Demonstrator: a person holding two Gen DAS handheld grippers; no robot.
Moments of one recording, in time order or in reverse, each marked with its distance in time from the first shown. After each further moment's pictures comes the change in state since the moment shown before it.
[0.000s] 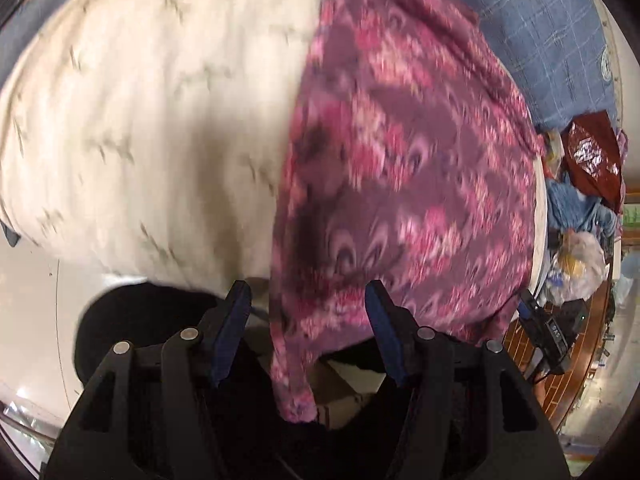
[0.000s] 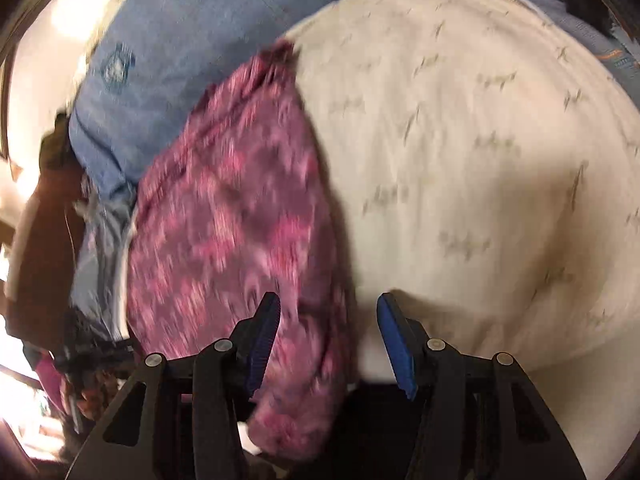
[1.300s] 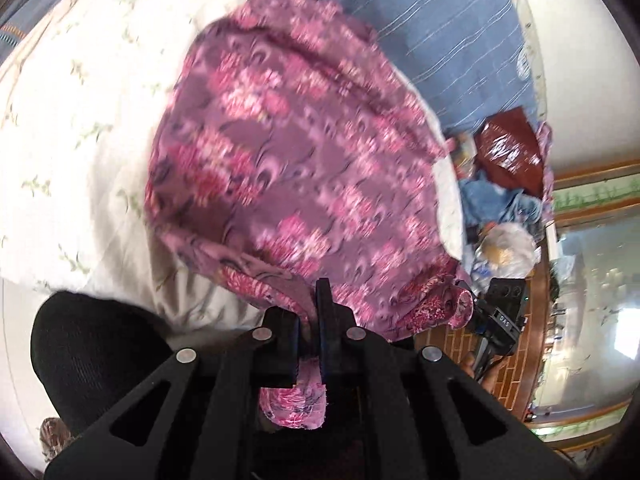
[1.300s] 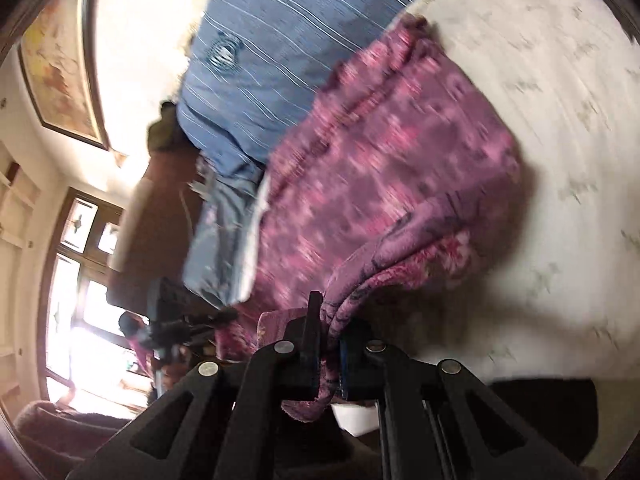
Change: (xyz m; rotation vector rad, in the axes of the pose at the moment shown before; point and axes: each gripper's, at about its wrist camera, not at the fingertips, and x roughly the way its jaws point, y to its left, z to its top) left arm -0.035 -0.054 0.002 0.086 -0.104 -0.296; right arm -0.020 0.038 0.010 -0.026 0.042 0.498
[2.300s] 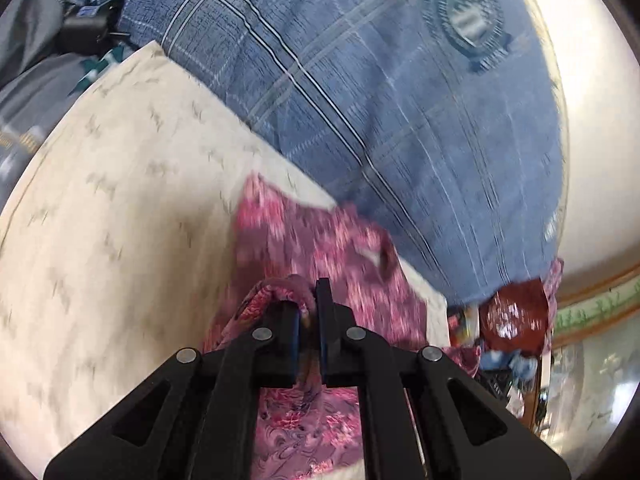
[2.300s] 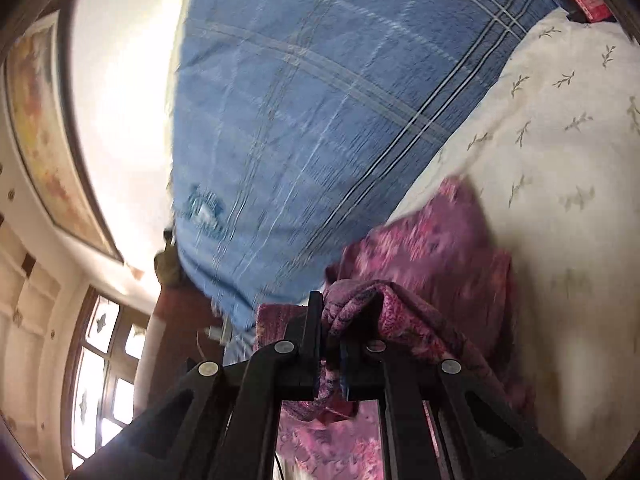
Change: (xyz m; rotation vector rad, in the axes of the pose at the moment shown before) left arm 0.020 0.006 0.284 -0.124 -0.298 0.017; right arm 0.084 -0.040 0.250 0.143 -0.320 0.101
